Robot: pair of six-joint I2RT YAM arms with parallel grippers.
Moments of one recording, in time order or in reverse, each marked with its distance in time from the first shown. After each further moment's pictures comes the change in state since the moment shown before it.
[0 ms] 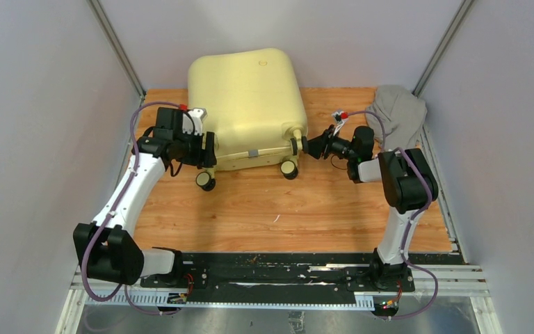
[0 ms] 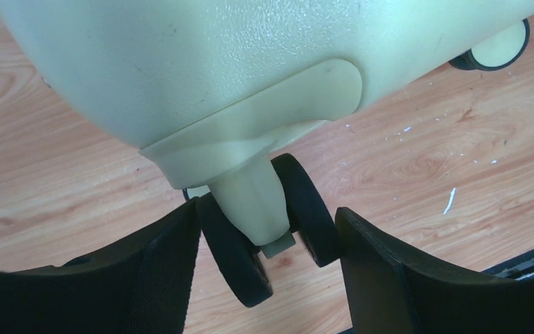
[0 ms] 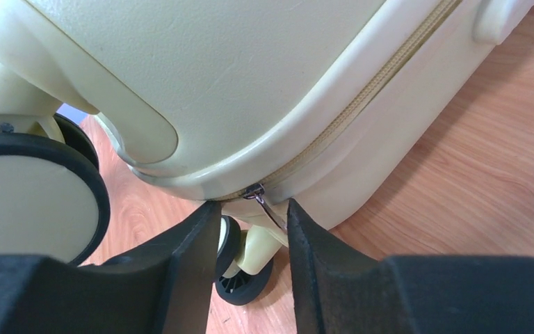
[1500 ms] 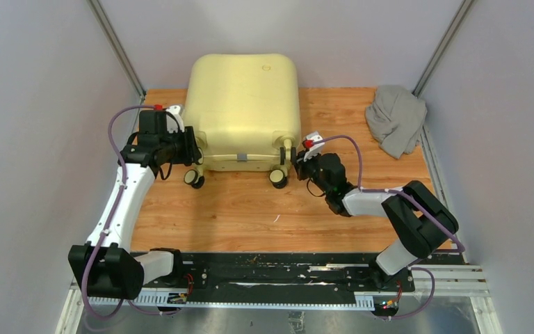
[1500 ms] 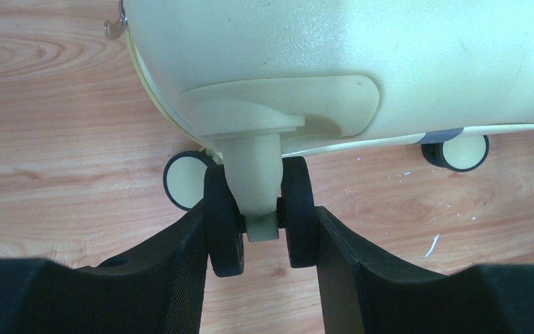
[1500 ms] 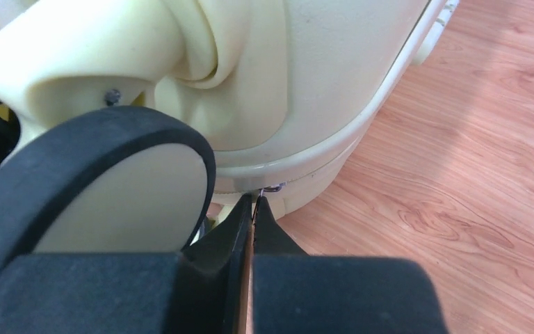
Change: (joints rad) left arm 0.090 -0.108 -0.033 0.042 -0.024 -0.149; right arm 0.451 -0.362 -0.251 -0.210 0.854 -0.336
